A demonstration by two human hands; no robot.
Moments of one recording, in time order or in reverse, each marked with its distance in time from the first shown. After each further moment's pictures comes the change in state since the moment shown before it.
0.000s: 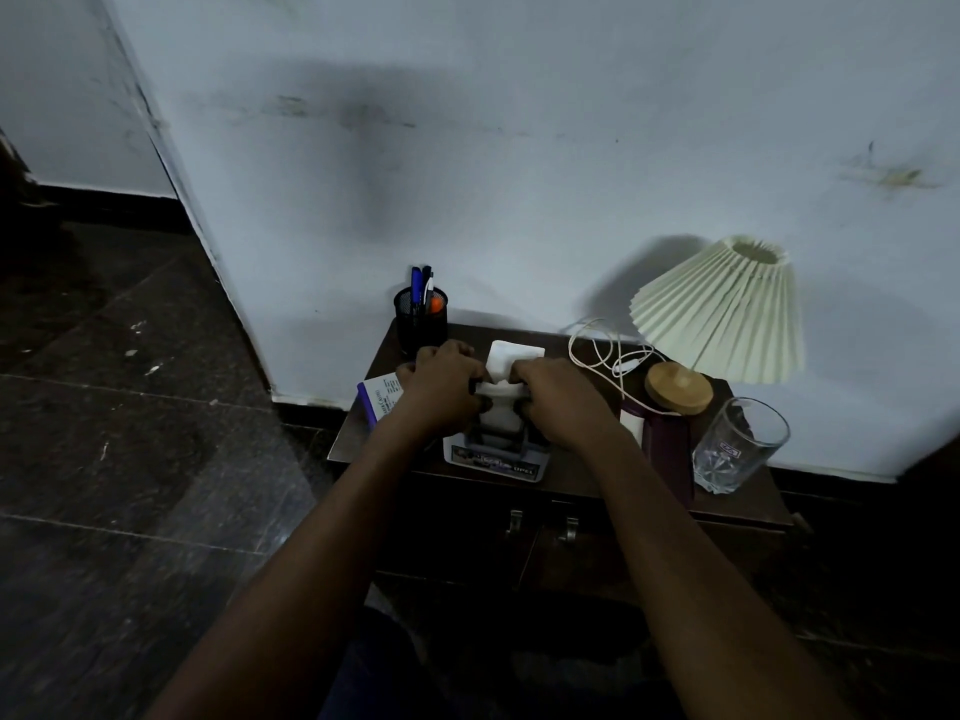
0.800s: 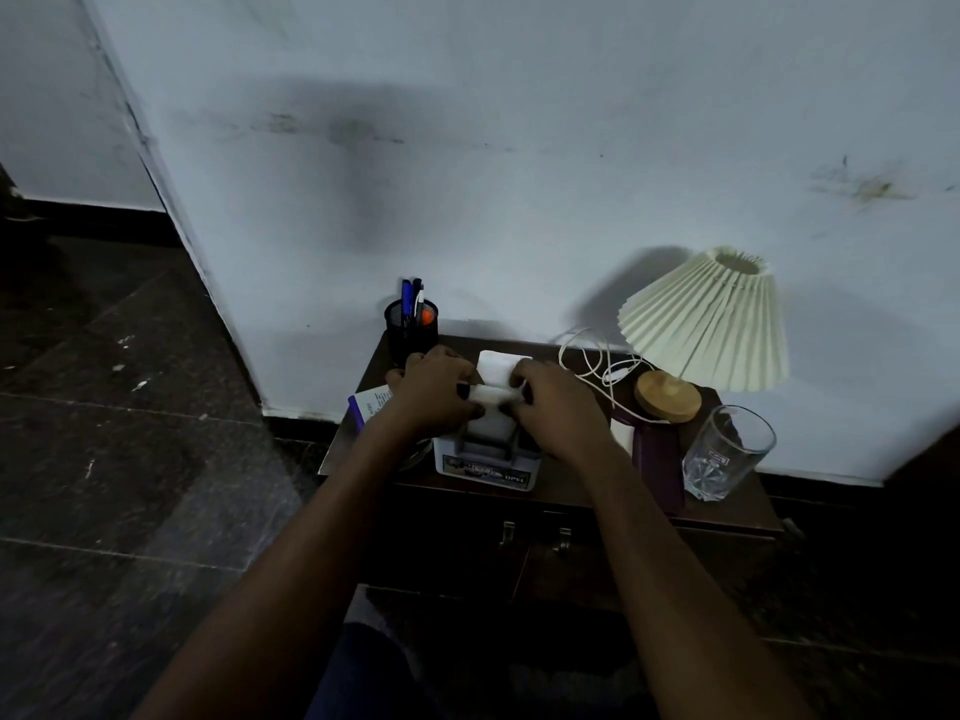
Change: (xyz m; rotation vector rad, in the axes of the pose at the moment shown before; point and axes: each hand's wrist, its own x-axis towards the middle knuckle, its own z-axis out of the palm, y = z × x) left_hand 0.009 -0.003 -0.012 0.008 -0.022 0.052; right_hand -0.006 -0.003 -0.005 0.151 0.090 0.173
